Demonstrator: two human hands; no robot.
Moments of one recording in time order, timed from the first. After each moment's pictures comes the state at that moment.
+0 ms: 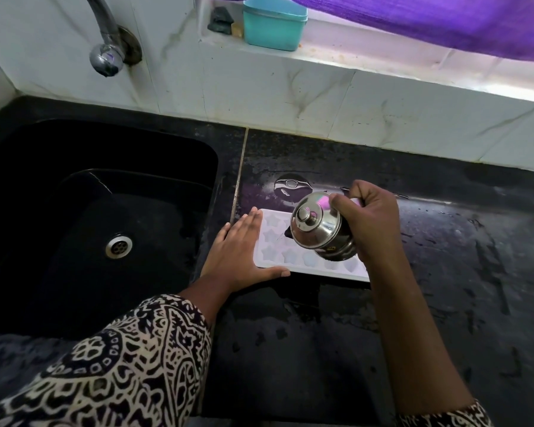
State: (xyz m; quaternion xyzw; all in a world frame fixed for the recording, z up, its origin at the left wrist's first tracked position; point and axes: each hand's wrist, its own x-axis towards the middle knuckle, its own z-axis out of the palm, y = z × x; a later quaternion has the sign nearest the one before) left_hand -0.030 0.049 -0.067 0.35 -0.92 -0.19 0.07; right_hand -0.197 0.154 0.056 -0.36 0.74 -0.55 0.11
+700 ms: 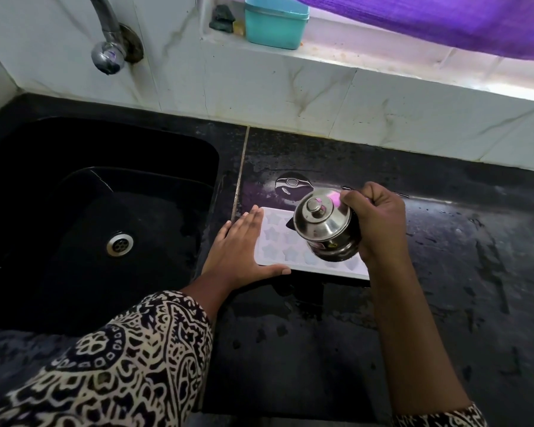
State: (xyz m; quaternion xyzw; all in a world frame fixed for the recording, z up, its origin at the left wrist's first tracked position) left_hand -0.030 0.047 -0.072 0.35 -0.92 -0.18 0.07; right_hand -0.197 0.156 0.055 -0.28 0.68 -0.65 0.18
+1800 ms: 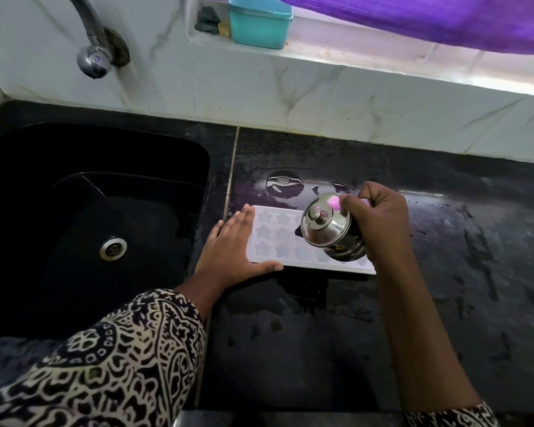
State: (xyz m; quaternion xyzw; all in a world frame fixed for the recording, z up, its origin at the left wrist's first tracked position) left_hand -0.031 0.046 -0.076 0.35 -0.92 -0.18 0.08; right_hand -0.207 0.177 0.056 -0.32 0.74 -0.58 0.12
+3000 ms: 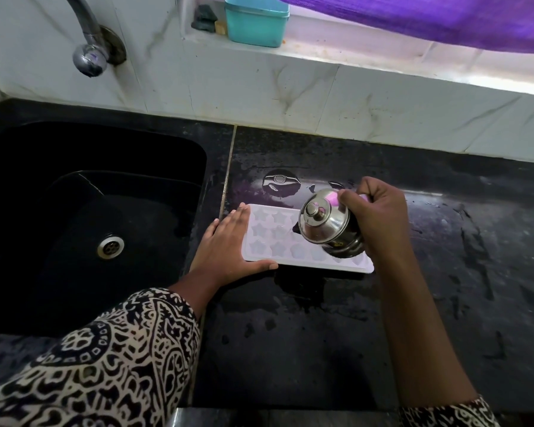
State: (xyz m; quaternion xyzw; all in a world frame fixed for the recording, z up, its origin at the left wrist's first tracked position) left_hand -0.031 0.046 -0.076 0.35 -0.92 -0.18 0.08; right_hand -0.214 0.180 0.062 -0.33 0.74 -0.58 0.12
